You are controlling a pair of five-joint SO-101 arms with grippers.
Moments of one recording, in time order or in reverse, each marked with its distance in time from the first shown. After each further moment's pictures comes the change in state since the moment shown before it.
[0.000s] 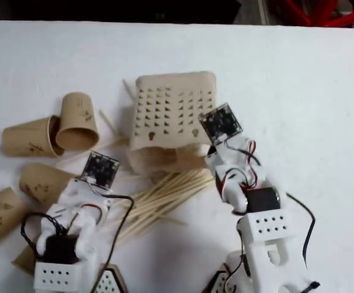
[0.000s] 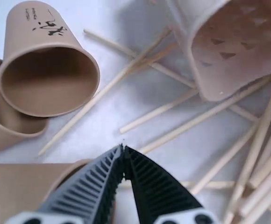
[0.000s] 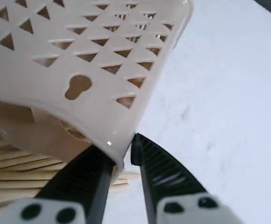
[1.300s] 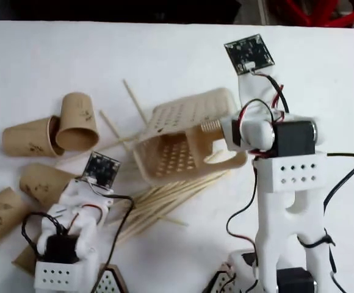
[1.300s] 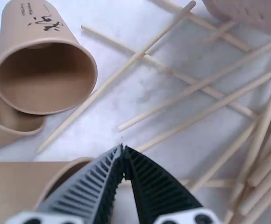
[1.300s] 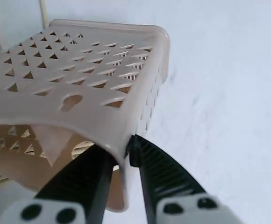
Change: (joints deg) left arm 0.0 0.0 0.7 -0.1 0.0; right arm 3.3 28.8 -63.3 52.5 -9.9
